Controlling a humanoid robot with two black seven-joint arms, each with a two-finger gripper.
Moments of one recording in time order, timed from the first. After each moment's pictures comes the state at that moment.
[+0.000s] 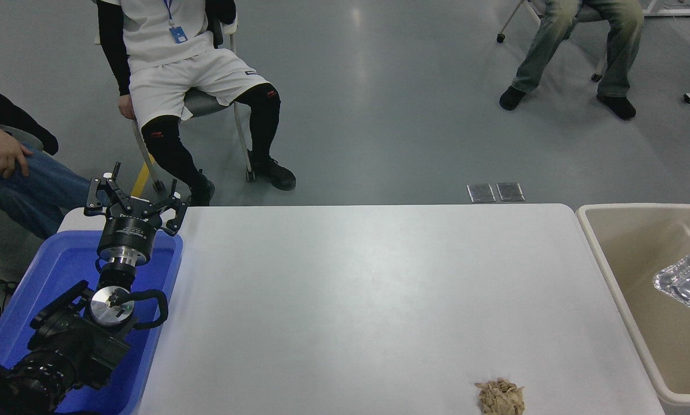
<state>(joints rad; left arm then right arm) -0.65 0.17 -0.93 -0.29 -0.24 -0.69 -0.38 0.65 -0.56 -0.31 0.14 -0.25 -0.17 -0.11</state>
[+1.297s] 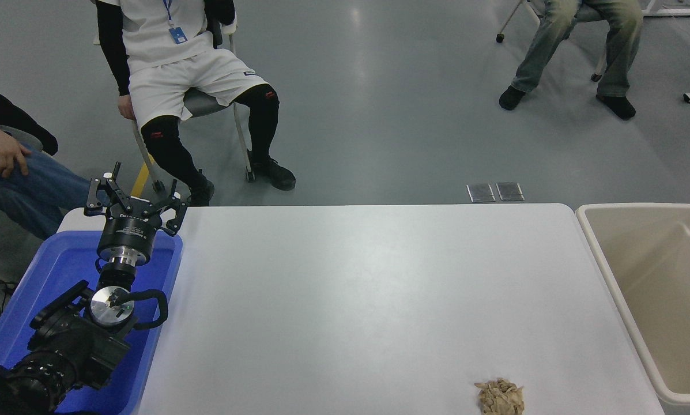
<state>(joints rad) -0.65 0.17 -0.93 -0.29 -0.24 -0.69 -0.38 0.70 -0.58 -0.39 0.17 -0.26 -0.20 -0.12</state>
